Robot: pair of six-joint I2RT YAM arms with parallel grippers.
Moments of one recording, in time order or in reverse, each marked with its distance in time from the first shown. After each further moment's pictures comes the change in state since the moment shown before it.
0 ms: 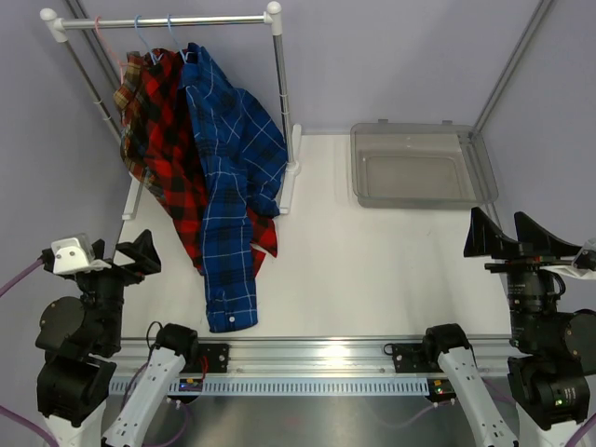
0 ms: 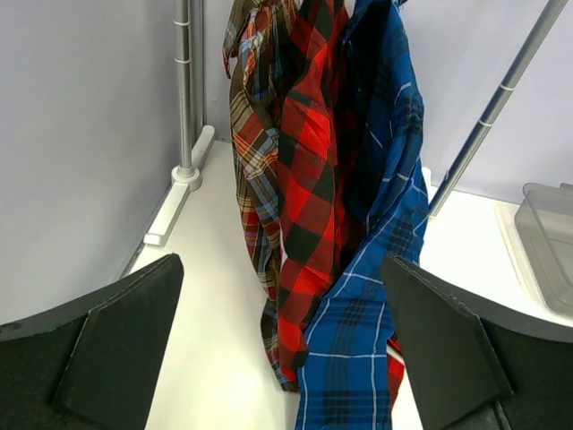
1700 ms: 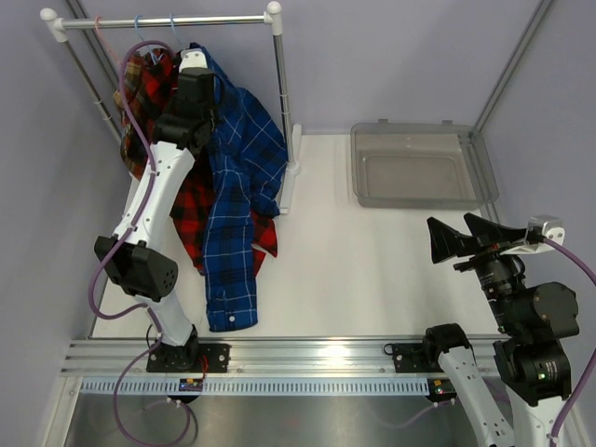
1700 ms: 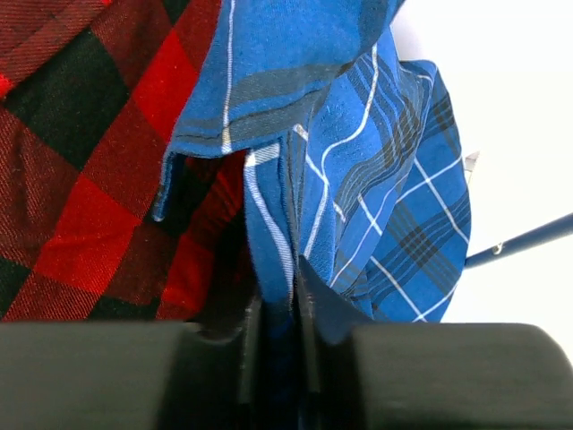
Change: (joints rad) left arm 0.014 1.501 0.920 0.079 -0.076 -0.076; right arm 0.013 0.017 -0.119 -0.031 -0.246 0.077
